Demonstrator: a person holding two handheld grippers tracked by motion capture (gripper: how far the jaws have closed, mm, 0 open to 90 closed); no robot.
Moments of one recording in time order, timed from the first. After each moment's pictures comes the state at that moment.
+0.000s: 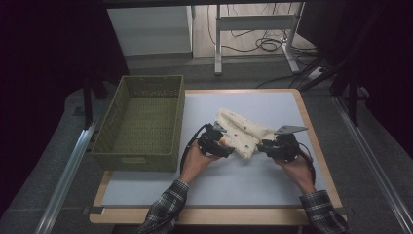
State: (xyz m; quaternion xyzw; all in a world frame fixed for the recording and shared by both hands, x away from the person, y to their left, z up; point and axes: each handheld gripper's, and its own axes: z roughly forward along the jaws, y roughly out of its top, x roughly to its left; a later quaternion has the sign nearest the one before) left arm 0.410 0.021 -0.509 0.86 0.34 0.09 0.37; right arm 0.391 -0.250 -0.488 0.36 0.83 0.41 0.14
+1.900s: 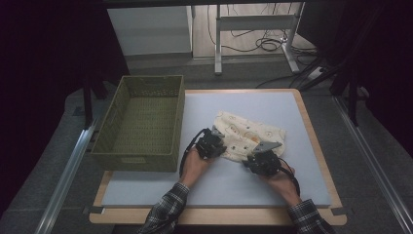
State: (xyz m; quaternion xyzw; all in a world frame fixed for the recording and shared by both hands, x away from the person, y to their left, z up) left arm 0.404 0.029 -0.523 0.86 0.34 0.09 0.37; right arm 0.358 -0.203 -0.525 0.31 0.87 0.35 0.14
